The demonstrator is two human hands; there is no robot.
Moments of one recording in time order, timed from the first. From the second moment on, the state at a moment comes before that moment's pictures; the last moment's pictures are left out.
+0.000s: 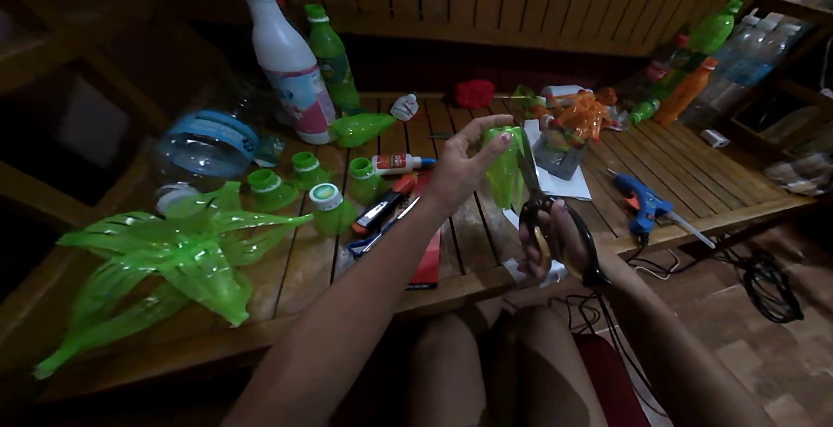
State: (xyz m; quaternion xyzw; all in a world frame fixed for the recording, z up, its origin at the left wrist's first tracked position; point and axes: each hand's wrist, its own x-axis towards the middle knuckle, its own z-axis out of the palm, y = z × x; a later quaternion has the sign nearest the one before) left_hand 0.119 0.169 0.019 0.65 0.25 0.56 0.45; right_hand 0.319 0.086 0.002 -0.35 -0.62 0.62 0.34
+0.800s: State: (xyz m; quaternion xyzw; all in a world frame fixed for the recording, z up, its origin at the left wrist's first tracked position) left_hand 0.121 0.173 0.015 0.64 0.25 0.57 0.45; right_hand 0.317 0.073 -0.005 -0.38 -0.60 0.60 0.36
